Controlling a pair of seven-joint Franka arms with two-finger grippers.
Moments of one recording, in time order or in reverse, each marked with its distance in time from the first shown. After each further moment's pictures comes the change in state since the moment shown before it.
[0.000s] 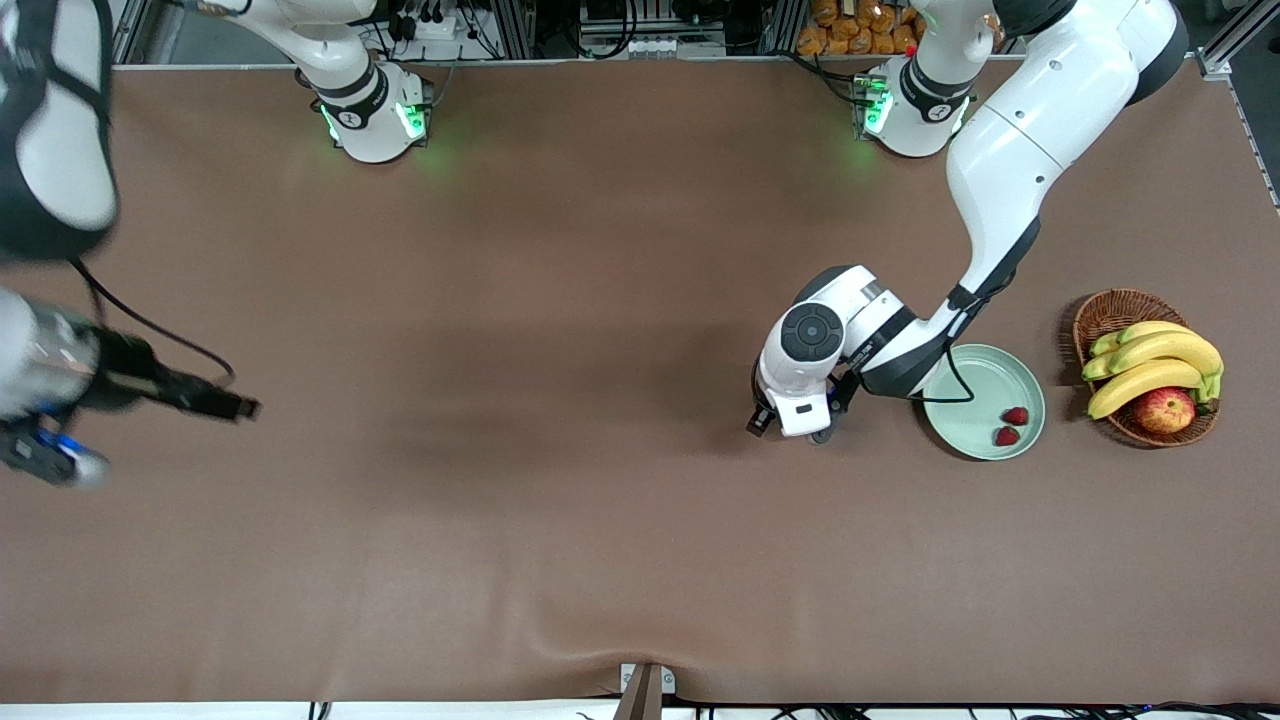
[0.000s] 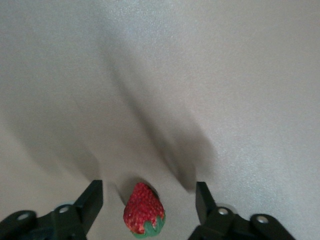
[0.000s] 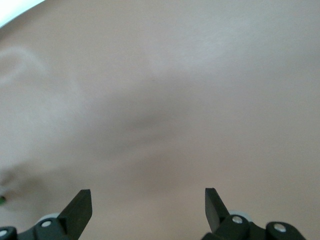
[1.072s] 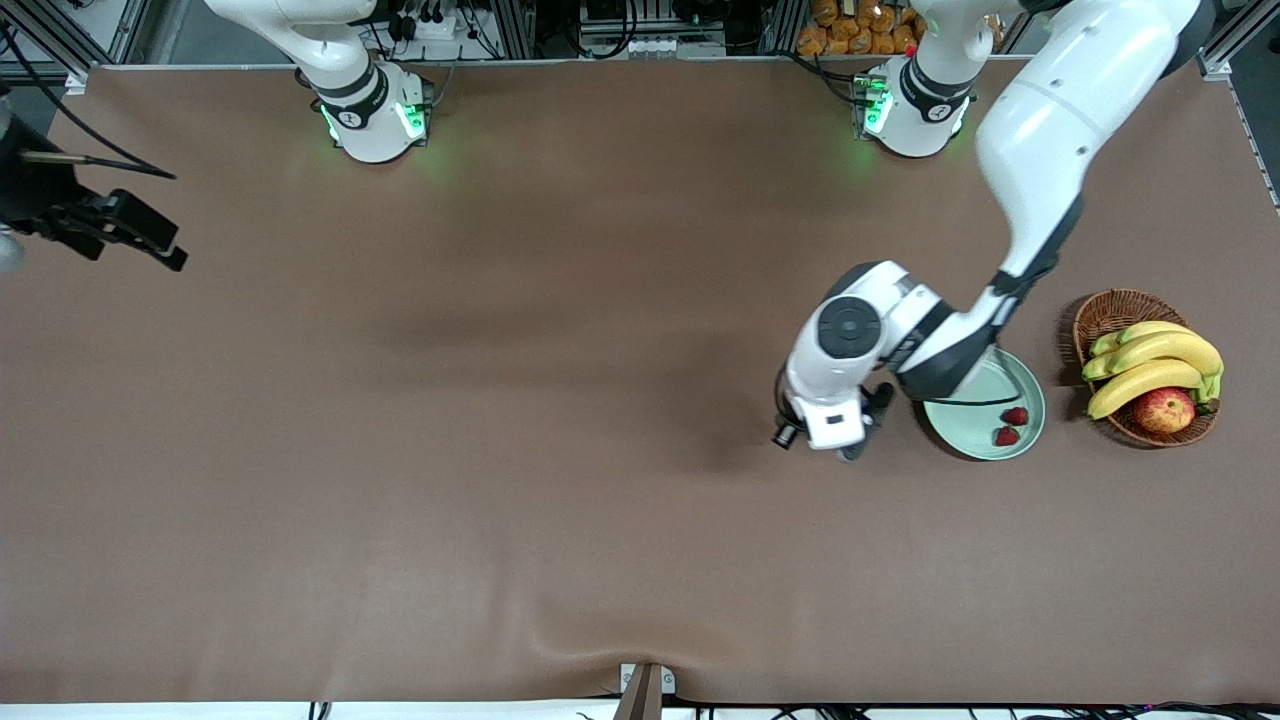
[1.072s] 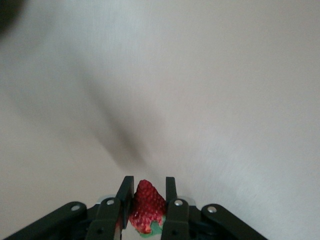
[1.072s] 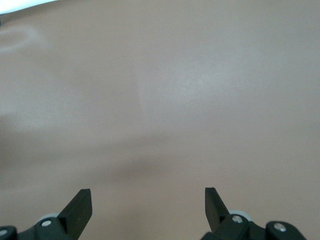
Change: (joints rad) left arm 0.099 -0.098 -0.025 0.029 0.006 -0.014 0.175; right arm -0.035 -0.445 -0.002 -0.434 -0.079 0.142 -0.196
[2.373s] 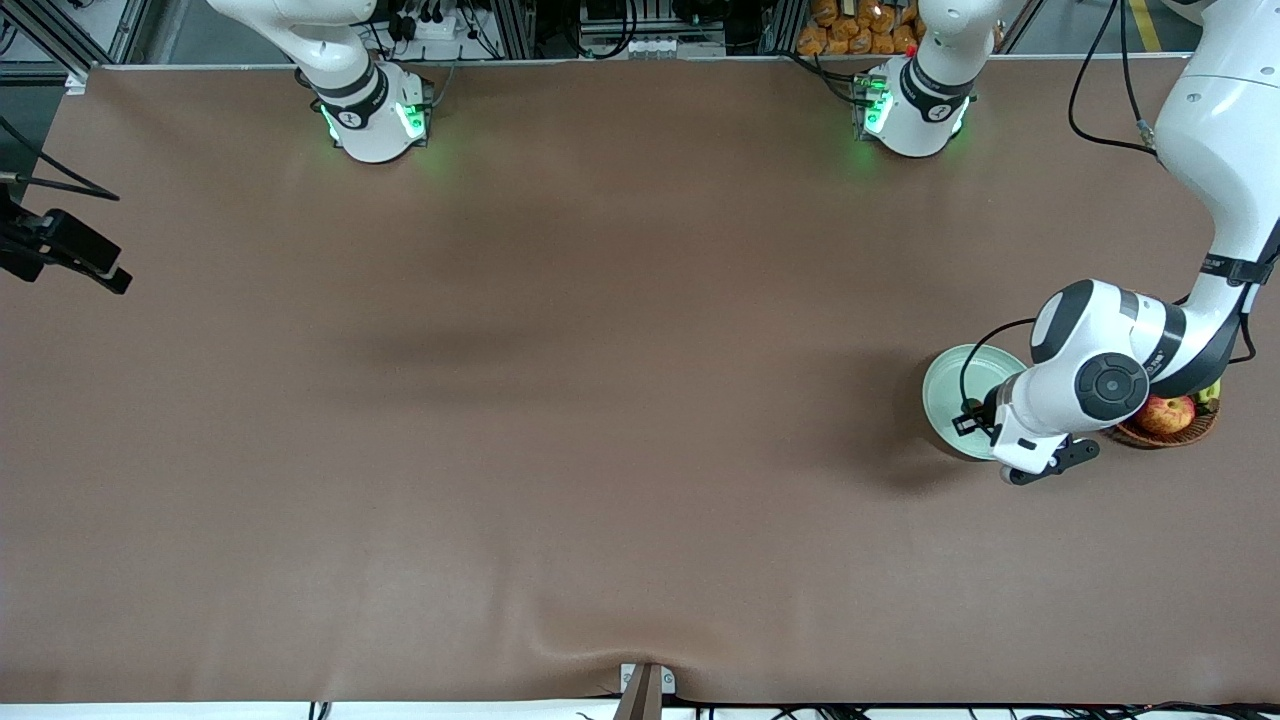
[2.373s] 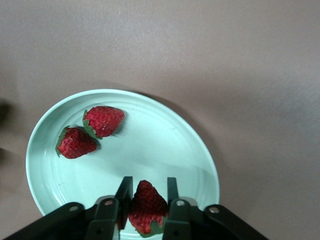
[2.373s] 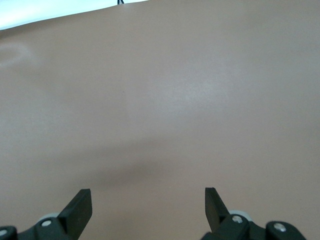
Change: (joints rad) left arm 0.478 -0.013 -0.080 -0.105 0.000 -0.180 0.964; right arm -0.033 0.067 0.015 0.101 -0.042 -0.010 -0.029
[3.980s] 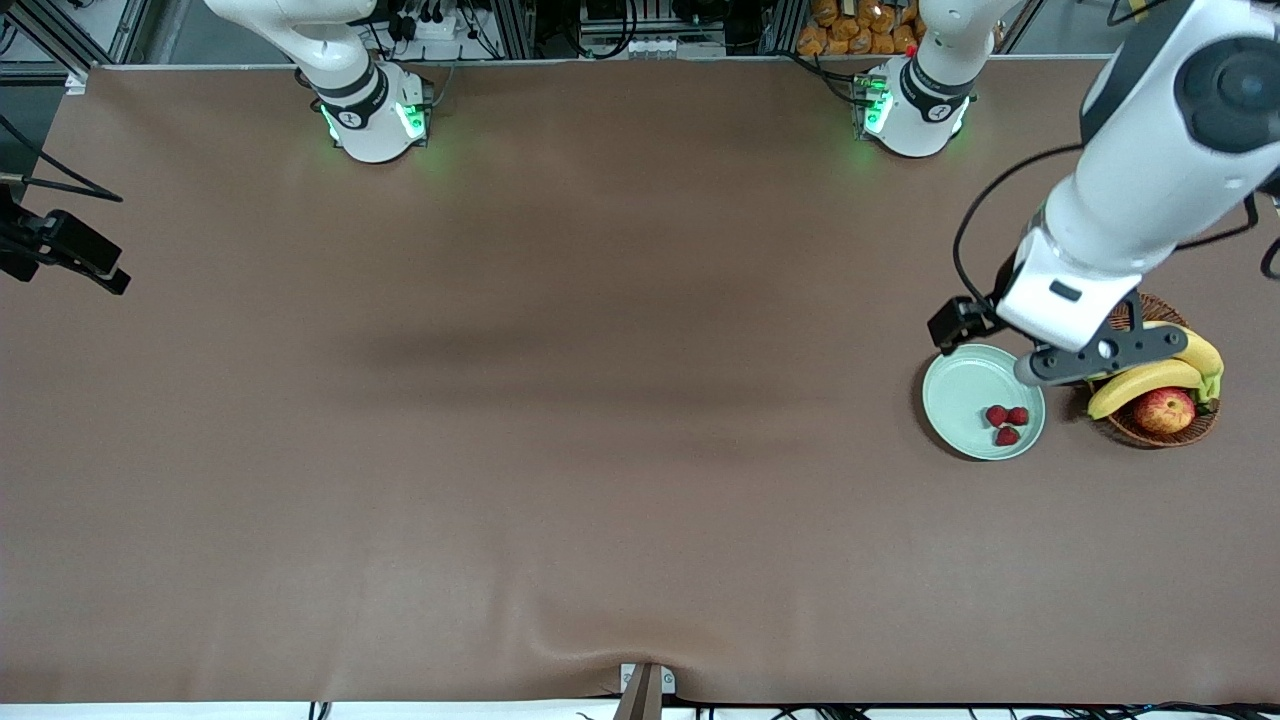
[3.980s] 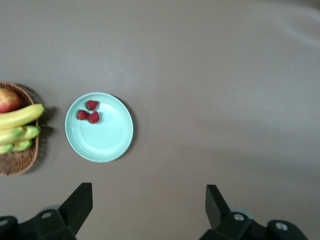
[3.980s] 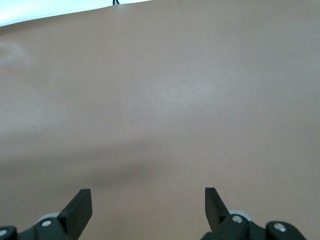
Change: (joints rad) left arm -0.022 -0.288 -0.421 0.424 -0.180 -0.529 0.034; right arm 0.068 0.003 -0.068 0.004 -0.019 -0.002 0.000
